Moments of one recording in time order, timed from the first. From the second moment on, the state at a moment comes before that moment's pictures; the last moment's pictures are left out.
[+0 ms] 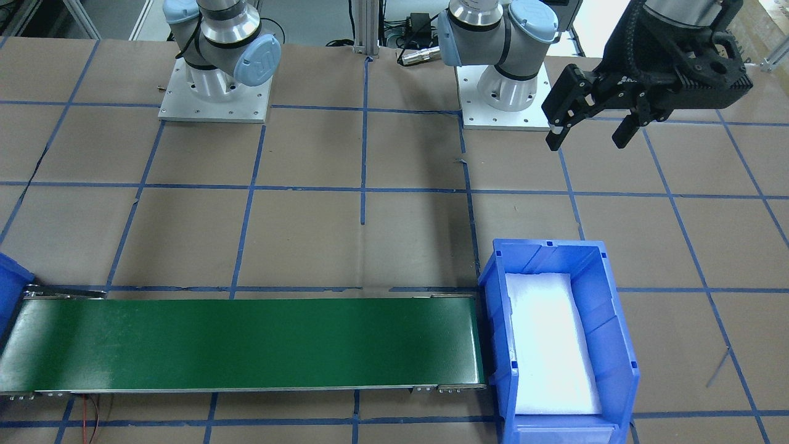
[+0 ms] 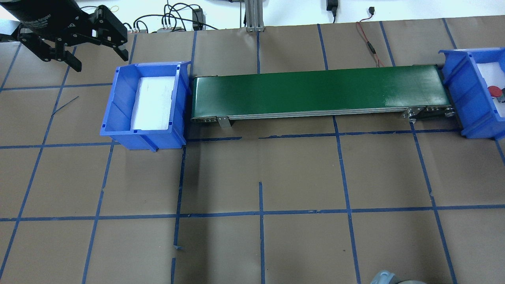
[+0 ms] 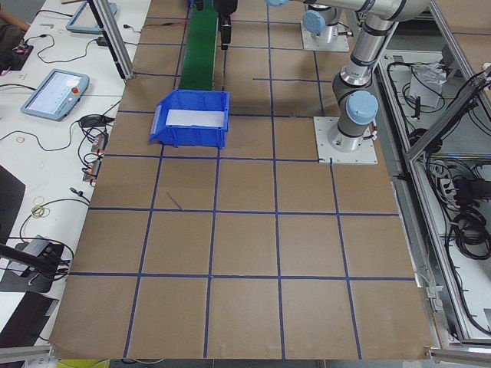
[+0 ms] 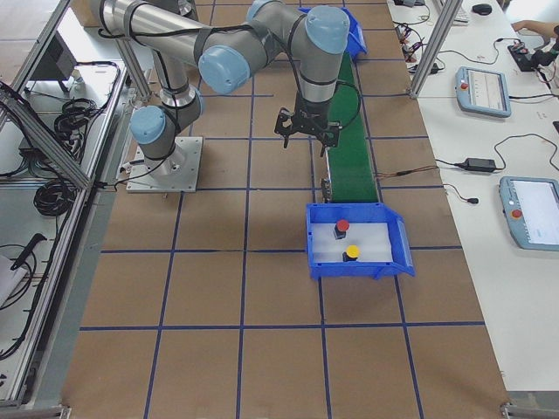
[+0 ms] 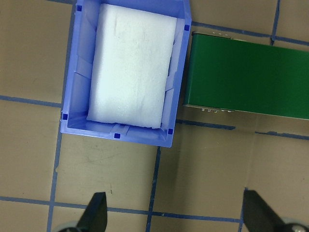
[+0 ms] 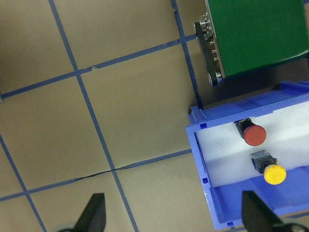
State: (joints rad) left arm -1.47 -1.58 -1.39 -1.66 1.50 -0.04; right arm 0.93 -1.49 1.37 -1.45 -1.66 -1.89
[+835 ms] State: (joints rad) left arm -1.47 -1.58 -1.40 -1.59 1.49 -0.04; right arm 1.25 -1.52 1.39 -1.39 -1.61 -1.13
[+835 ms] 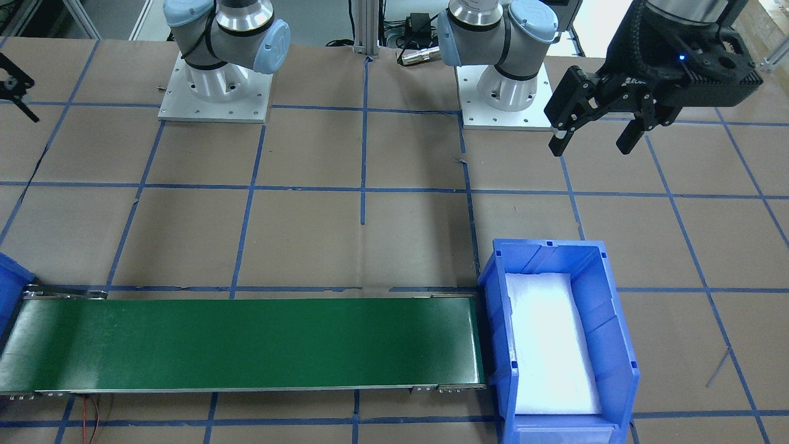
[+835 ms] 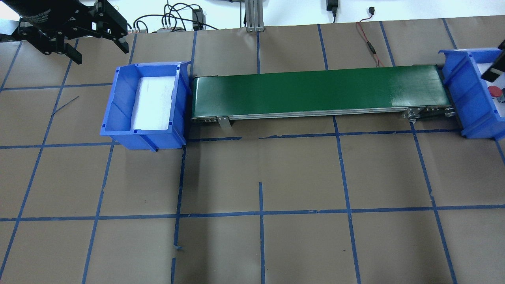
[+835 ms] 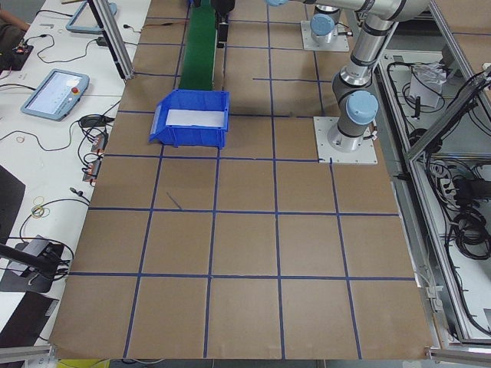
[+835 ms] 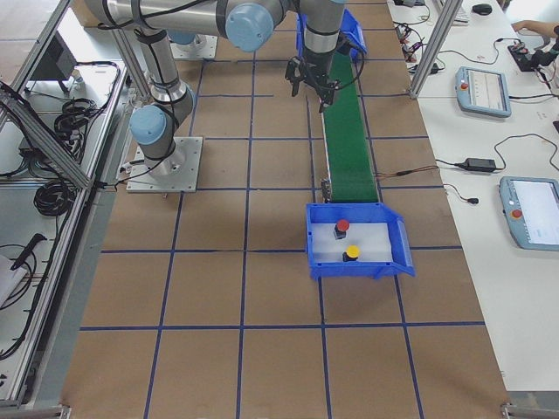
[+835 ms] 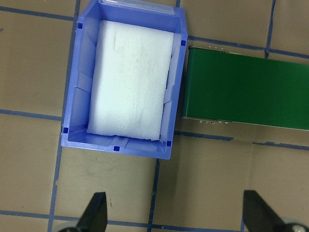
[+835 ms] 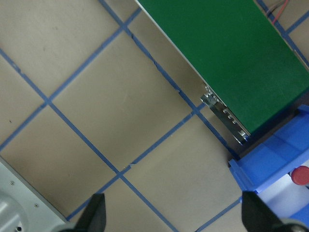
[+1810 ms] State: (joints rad) left arm -1.47 -1.58 -1.40 -1.57 1.49 -0.04; right arm 1.53 -1.47 1.39 -1.50 -1.60 -0.30
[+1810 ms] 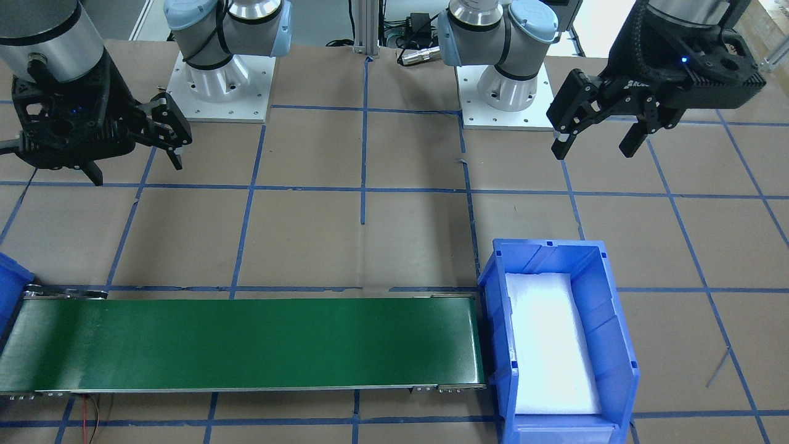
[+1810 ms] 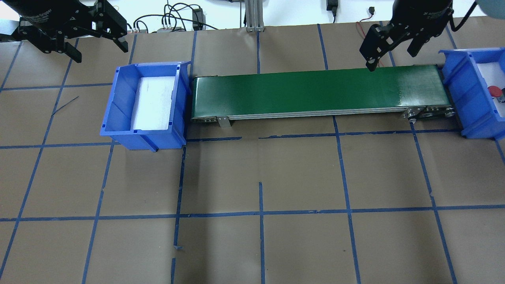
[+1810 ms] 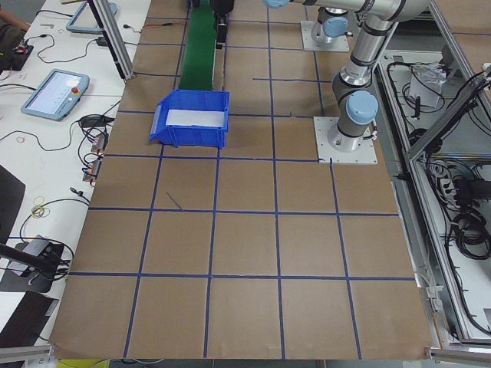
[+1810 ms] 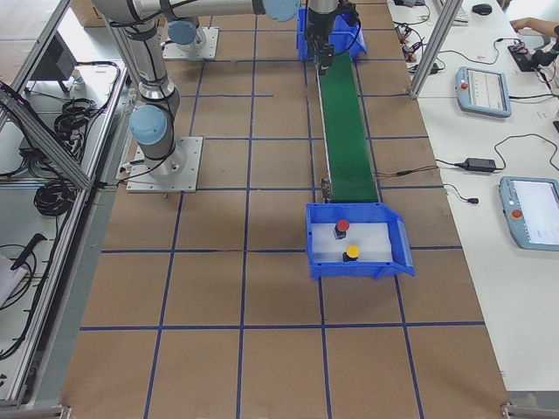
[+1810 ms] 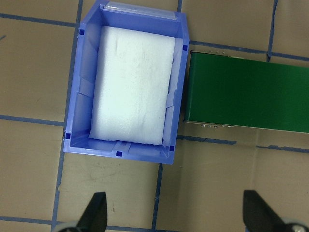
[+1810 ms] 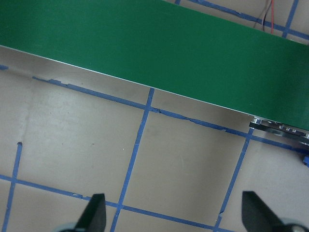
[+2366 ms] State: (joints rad) left arm -1.47 -1.58 -1.42 -1.54 1.49 -0.04; right arm 1.53 -1.47 1.39 -1.51 -1.55 0.01
